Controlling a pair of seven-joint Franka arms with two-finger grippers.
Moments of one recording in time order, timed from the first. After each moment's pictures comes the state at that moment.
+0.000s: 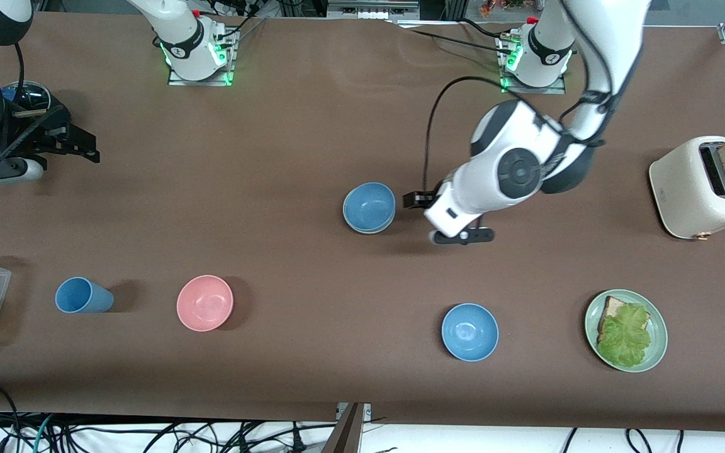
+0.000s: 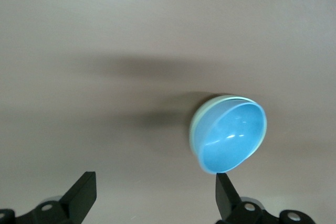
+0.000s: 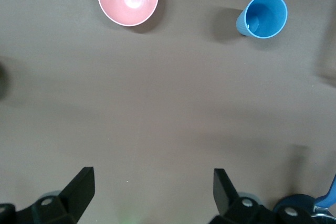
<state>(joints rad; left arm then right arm) -0.15 0.43 -0.35 -1.60 -0.15 1.88 -0.55 0.06 0.05 -0.03 -1.63 0.01 1.59 -0.13</state>
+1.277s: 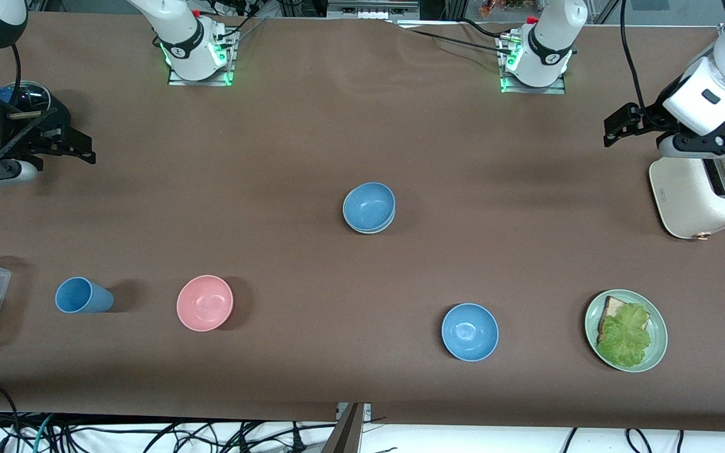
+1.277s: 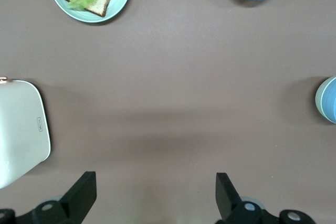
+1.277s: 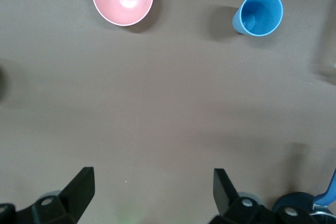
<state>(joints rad) -0.01 -0.11 -0.07 -1.80 -0.02 1.61 -0.08 0.06 0.05 -0.04 -1.63 0.01 1.59 -0.13</state>
